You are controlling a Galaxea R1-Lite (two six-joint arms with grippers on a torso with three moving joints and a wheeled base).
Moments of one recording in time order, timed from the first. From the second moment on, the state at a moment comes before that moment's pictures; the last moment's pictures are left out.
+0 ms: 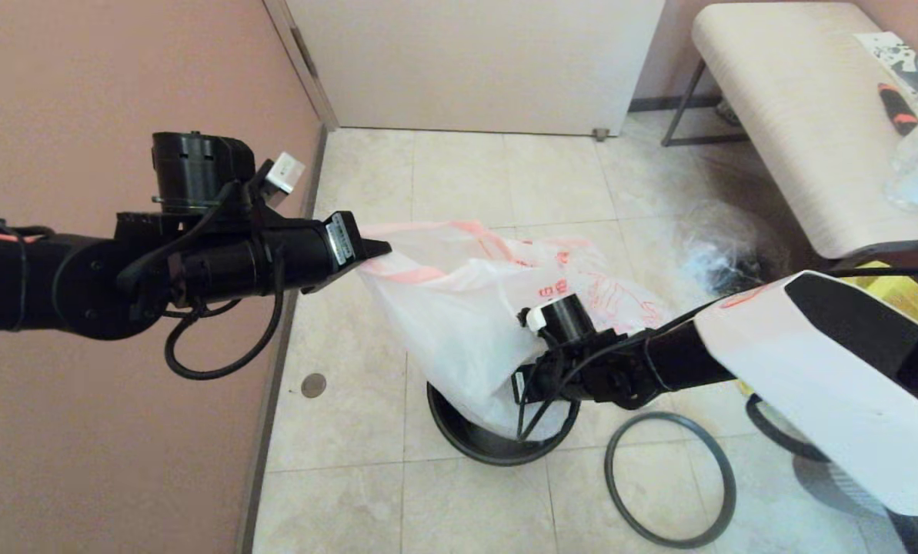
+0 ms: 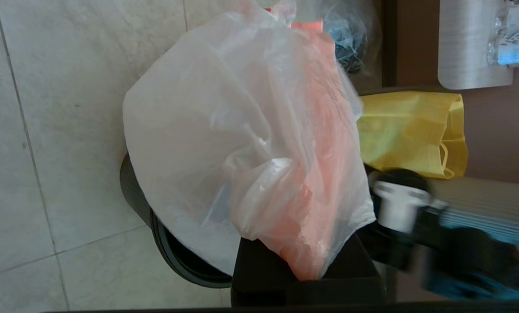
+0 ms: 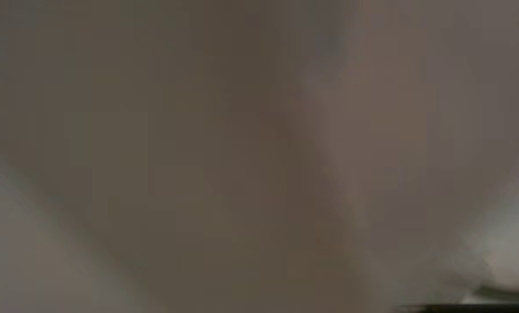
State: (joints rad) left arm -0.30 1.72 -1.18 -0.26 -0.31 -0.47; right arm 0.59 2.39 -1.60 -0.07 -0.09 0.28
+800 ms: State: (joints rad) left arm -0.36 1.73 -1.15 -0.26 -0.33 -0.46; right arm 0.63 2.75 -1.97 0.10 -0.25 0.18
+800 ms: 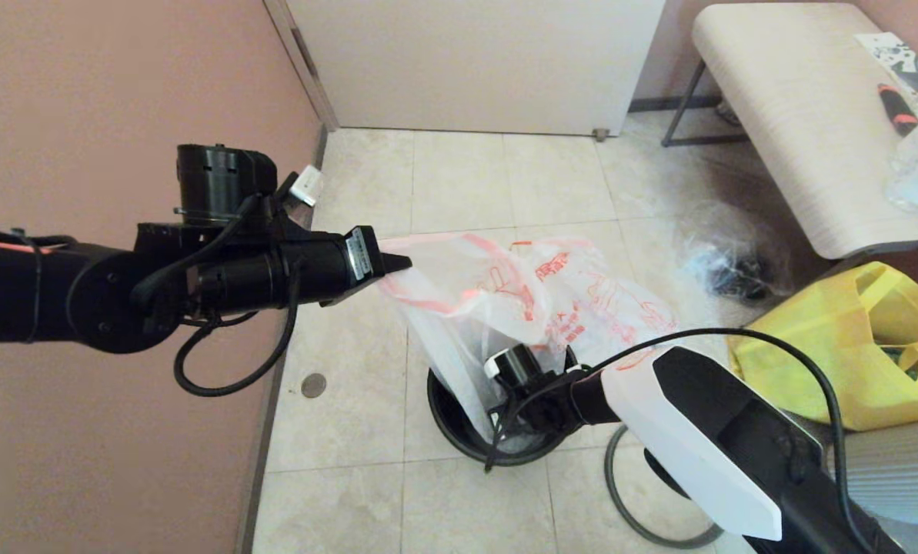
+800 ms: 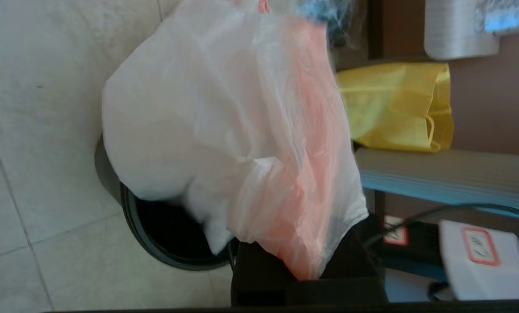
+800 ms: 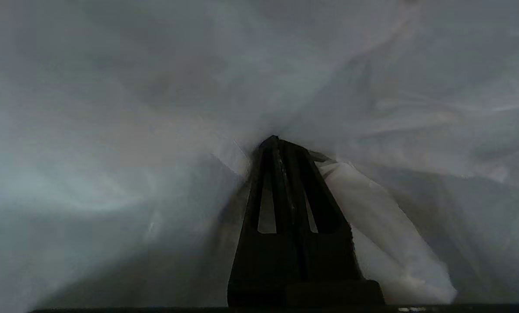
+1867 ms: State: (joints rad) left arm -0.41 1.76 -1.10 -0.32 -0.32 -0.45; right arm 0.68 2.42 -1.46 -0.12 -0.33 0.30
